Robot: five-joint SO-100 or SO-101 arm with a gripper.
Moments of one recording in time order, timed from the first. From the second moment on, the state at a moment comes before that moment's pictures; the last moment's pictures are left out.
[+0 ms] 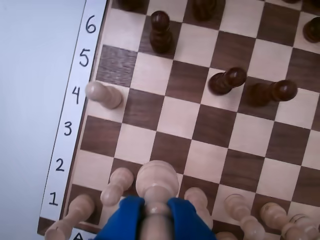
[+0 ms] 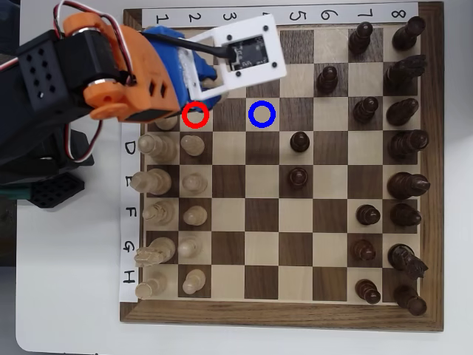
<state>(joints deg) -18.6 103.8 89.1 83.8 100.5</state>
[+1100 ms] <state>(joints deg) -14.4 89.9 95.3 60.7 100.5</state>
